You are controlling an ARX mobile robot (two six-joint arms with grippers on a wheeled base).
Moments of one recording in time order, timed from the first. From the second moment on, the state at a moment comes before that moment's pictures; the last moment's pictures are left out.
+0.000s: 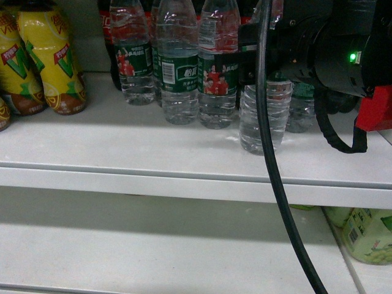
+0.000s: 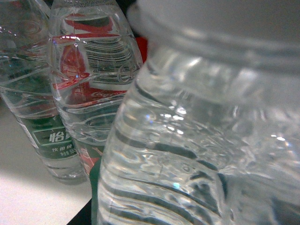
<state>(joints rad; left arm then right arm) 0.00 0.01 0.01 0.00 0.00 0.00 0.41 1.86 1.03 0.65 0.21 0.02</state>
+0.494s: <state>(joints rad) 0.00 0.01 0.01 0.00 0.00 0.00 0.43 1.58 0.78 0.55 0.14 0.08</state>
